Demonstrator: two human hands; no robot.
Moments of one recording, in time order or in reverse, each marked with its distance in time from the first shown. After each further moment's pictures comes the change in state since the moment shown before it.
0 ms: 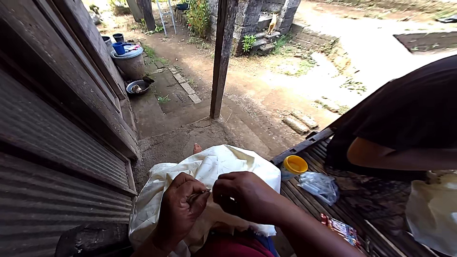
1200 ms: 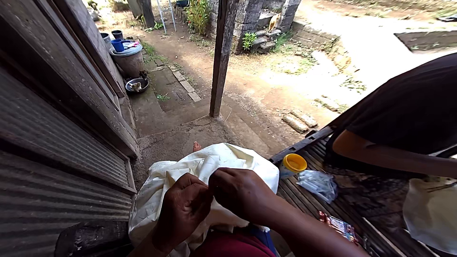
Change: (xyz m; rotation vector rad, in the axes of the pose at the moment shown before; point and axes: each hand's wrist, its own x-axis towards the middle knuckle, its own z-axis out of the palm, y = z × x) left_hand 0.000 0.004 -0.005 -0.012 -0.070 0.054; right_hand 0.007 -0.014 0.002 -0.100 0.100 0.031
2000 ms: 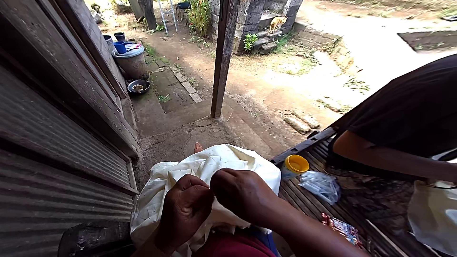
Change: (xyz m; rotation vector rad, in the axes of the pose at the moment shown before) left_hand -0.002 -0.002 0.002 -0.047 0.023 0.006; right_hand -0.001 -0.001 0.000 -0.020 0.002 0.028
